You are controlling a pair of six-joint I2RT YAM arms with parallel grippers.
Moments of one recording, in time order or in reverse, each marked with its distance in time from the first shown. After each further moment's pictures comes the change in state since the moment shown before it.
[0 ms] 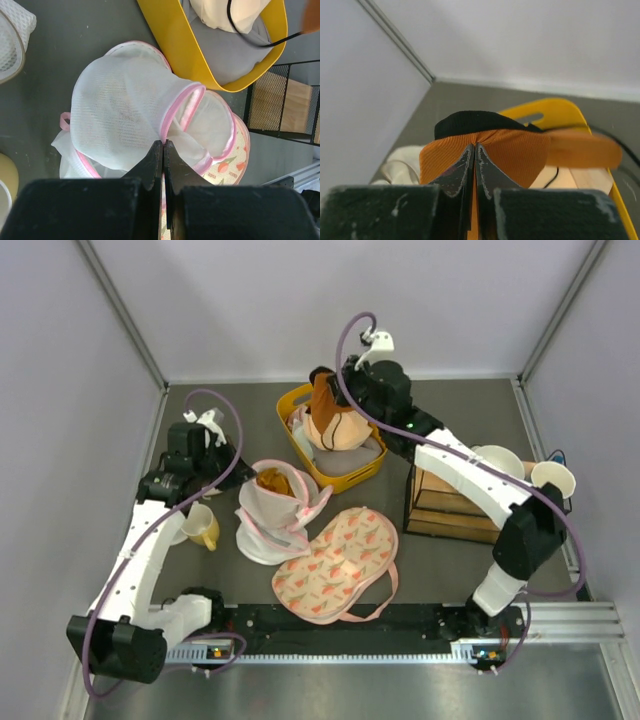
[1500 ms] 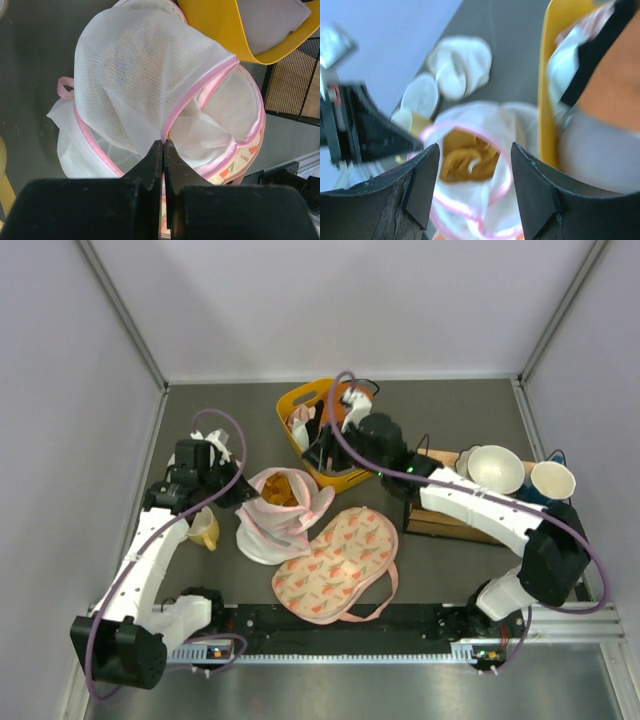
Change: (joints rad) left arm 0.010 -0.040 -0.127 -0.024 0.031 -0.008; right arm 0.095 -0.160 -0.353 -0.043 -0.214 0.121
